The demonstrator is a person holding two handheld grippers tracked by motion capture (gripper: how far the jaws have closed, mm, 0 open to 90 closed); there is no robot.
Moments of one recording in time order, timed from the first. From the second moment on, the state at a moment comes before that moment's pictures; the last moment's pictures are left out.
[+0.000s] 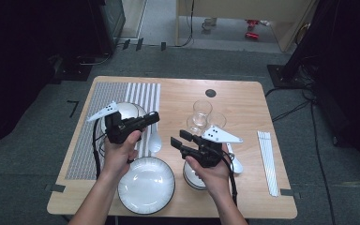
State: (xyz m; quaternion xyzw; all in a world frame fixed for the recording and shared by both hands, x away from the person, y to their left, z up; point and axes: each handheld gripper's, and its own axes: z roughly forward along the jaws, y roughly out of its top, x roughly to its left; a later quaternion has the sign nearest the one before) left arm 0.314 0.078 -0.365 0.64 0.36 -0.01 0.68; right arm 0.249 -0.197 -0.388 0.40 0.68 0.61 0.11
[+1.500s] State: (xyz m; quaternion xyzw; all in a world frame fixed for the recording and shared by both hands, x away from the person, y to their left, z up) left arm 0.353 0.145 -0.387 0.53 0.46 0.15 0.70; right arm 0.217 -0.306 -0.411 0.50 0.64 0.56 0.20
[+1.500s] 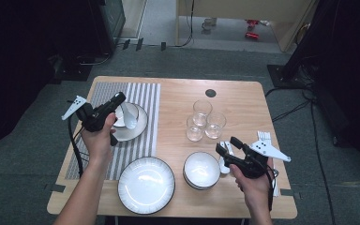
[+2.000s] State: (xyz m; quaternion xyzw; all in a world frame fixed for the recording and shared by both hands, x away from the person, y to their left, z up) left arm 0.375 0.178 -0.416 0.48 0.52 0.14 0.70; right arm 0.211 -0.335 -0.422 0.53 0.62 0.54 0.21
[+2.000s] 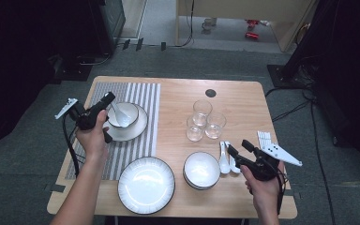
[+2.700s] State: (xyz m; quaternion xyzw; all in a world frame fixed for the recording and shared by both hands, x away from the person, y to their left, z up) left arm 0.393 0.192 -0.438 0.47 0.54 0.18 0.68; right arm 0.211 -0.346 -0.430 0.54 0.61 0.54 0.21
